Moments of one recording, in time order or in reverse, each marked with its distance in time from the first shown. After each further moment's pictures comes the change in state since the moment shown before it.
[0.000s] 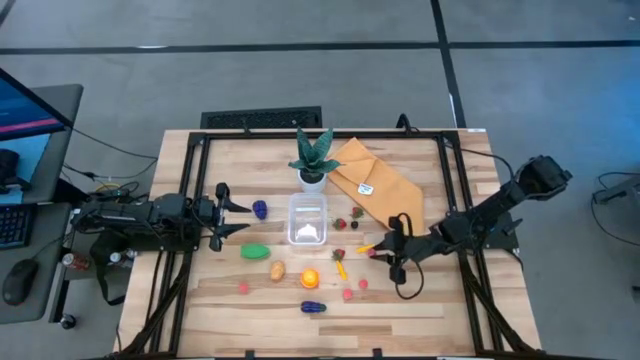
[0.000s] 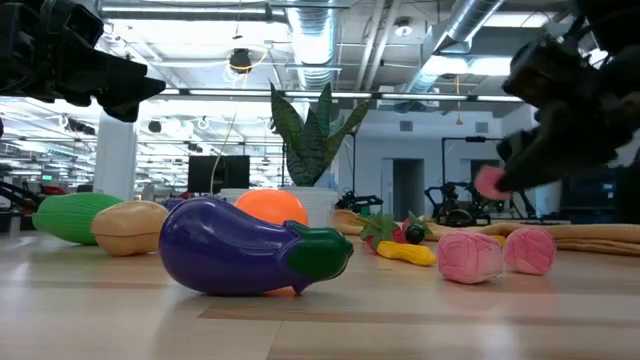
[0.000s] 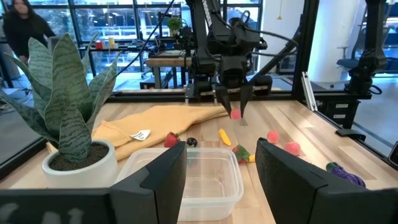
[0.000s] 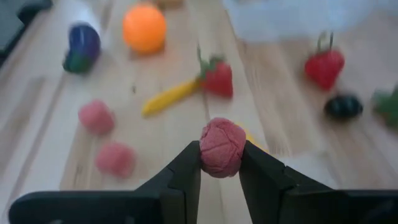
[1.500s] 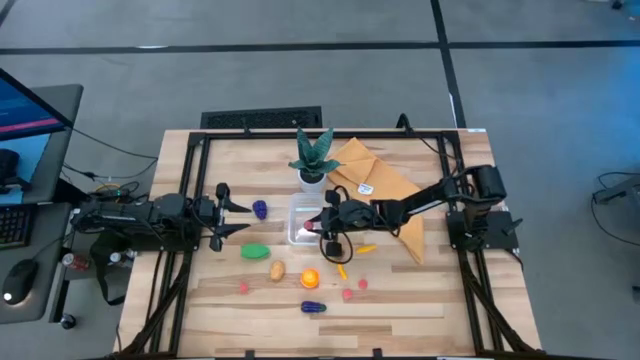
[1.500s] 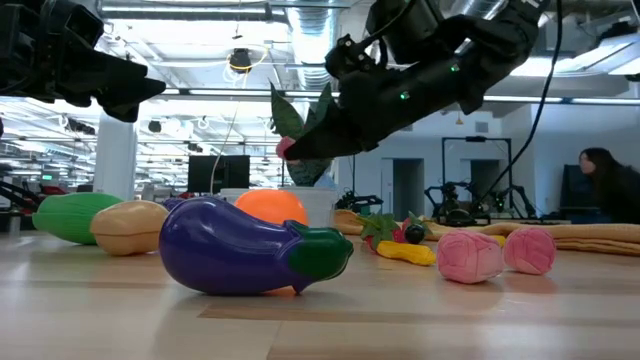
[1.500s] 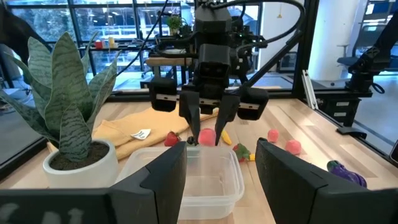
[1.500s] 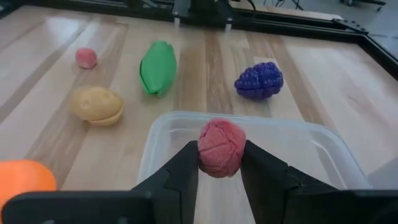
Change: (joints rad) left arm 0.000 0.005 0.000 0.000 0.000 0.006; right arm -0.388 0.526 0.584 0.113 -0.270 -0.492
